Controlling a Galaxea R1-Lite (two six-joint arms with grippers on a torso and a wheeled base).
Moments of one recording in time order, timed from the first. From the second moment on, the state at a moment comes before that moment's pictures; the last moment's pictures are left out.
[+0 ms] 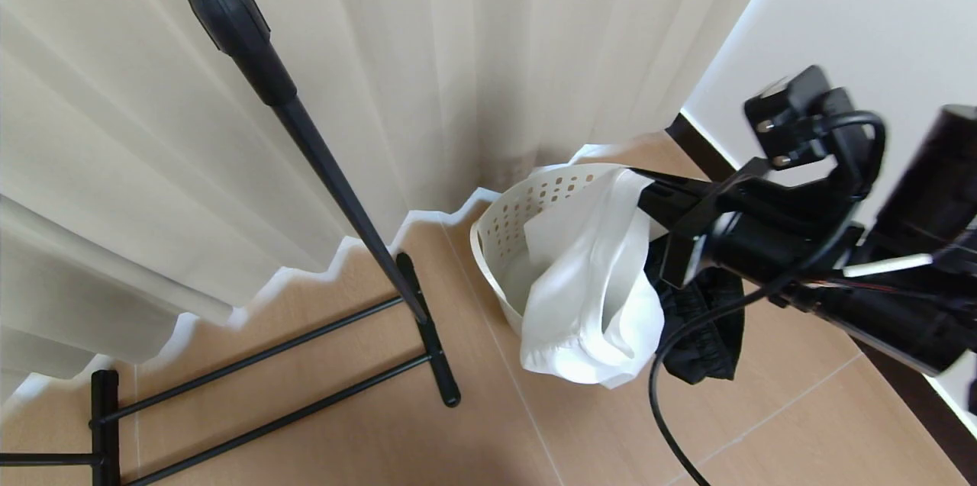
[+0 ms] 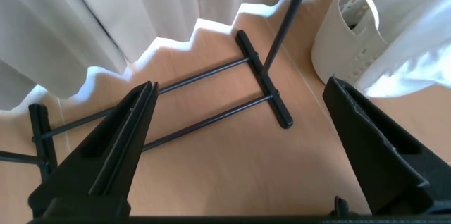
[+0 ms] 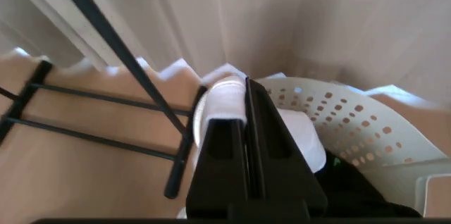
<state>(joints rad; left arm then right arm) 0.00 0.00 -0.01 0.02 -0.01 -0.01 0.67 1.51 -0.74 -0.79 -0.01 -0.15</state>
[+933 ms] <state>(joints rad) 0.00 0.00 -0.01 0.02 -0.01 -0.01 0.72 1.37 -0.73 -0.74 -0.02 -0.13</state>
